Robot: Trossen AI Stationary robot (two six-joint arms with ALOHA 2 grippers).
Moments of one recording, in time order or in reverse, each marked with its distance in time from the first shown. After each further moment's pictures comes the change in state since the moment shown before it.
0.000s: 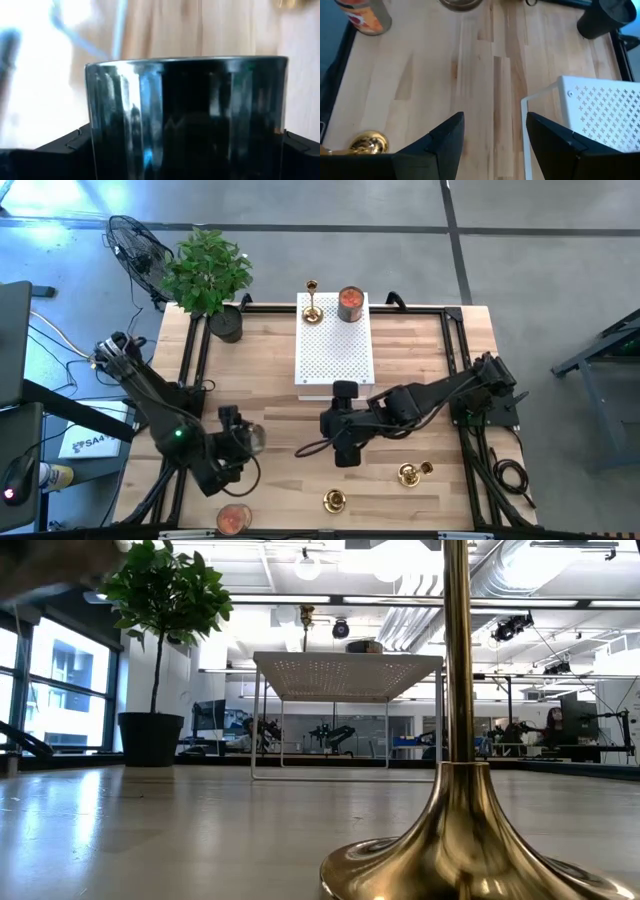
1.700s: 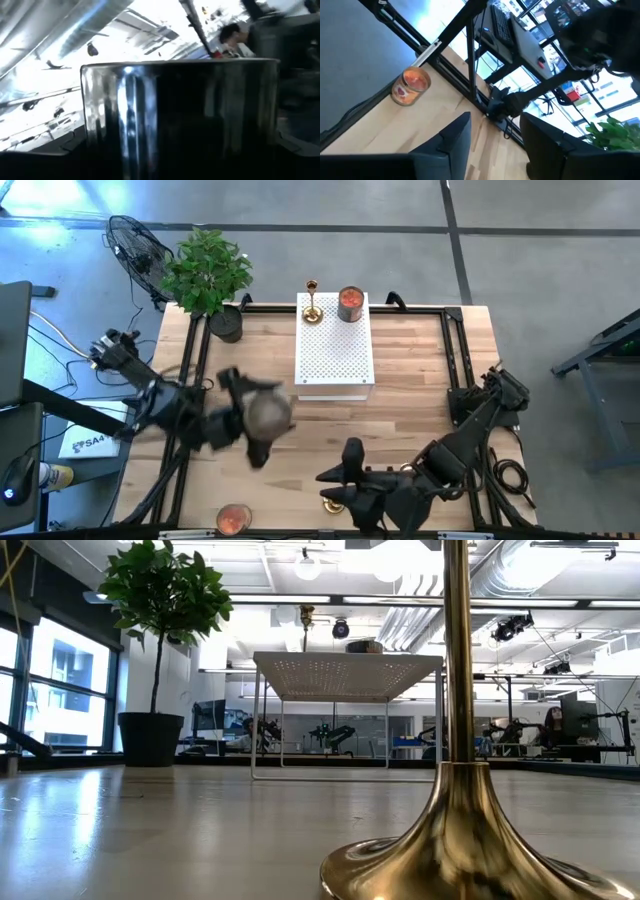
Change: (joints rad) left arm 0.163 -0.059 0.068 1.720 -0.156 1.677; right arm 0.340 0.000 0.000 0.517 0.328 -0.669
